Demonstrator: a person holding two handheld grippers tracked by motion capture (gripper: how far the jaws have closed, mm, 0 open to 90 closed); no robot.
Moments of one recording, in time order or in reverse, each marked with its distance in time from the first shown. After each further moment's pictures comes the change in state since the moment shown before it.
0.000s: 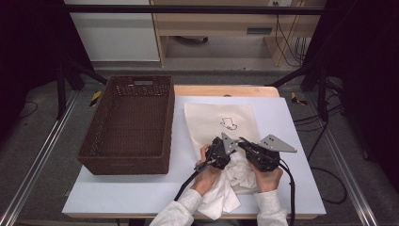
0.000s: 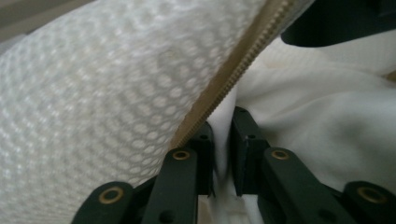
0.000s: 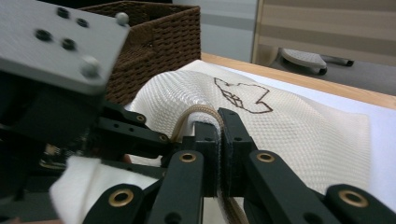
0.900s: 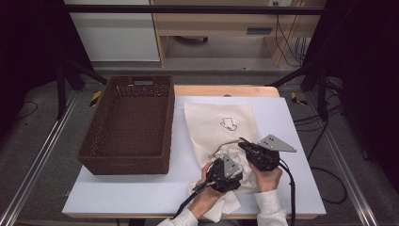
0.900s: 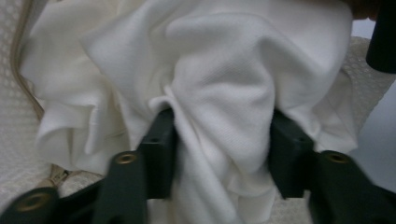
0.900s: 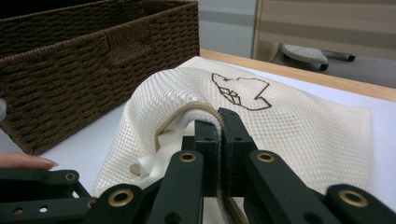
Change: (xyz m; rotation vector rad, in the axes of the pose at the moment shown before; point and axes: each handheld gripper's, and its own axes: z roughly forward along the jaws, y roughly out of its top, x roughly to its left) left arm -0.042 -0.025 -0.028 0.056 -0.098 0.037; right arm -0.002 -0.004 0.004 0.012 0.005 0.015
